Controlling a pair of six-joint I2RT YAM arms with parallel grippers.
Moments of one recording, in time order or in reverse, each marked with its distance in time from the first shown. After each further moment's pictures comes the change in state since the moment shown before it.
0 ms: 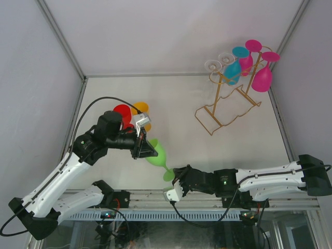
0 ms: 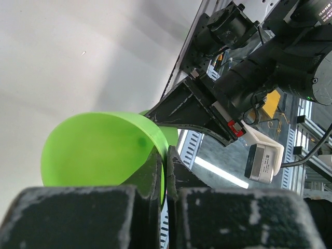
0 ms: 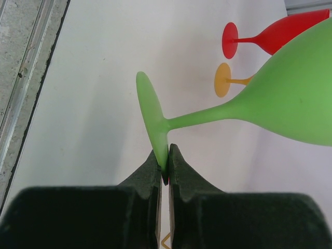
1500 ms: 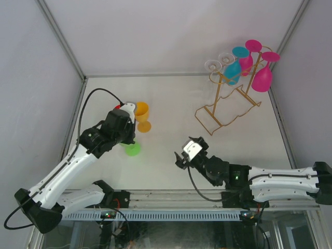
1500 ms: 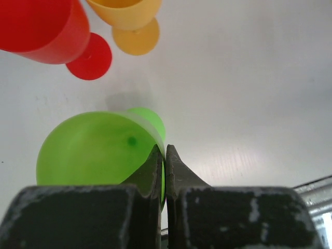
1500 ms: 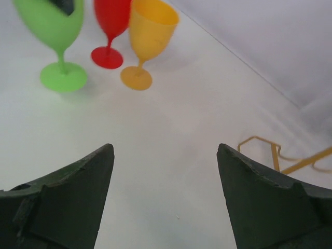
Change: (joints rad) left arm 0.022 0.084 0.024 -0.139 -0.888 -0.115; right arm -0.099 -0.173 -0.054 0.353 0.370 0.581
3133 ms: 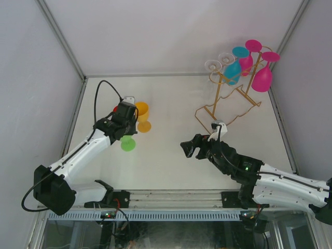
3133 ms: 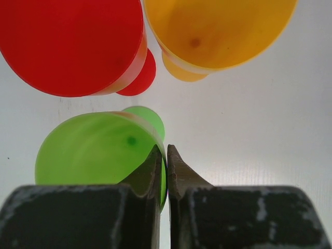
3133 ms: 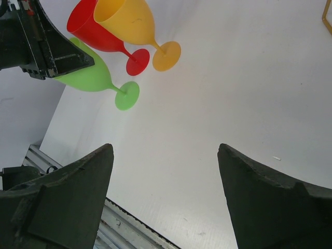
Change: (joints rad) left arm 0.136 0.247 -0.045 0.185 -0.134 -0.076; right arm -0.311 -0.117 0.052 -0.362 -0.177 1.075
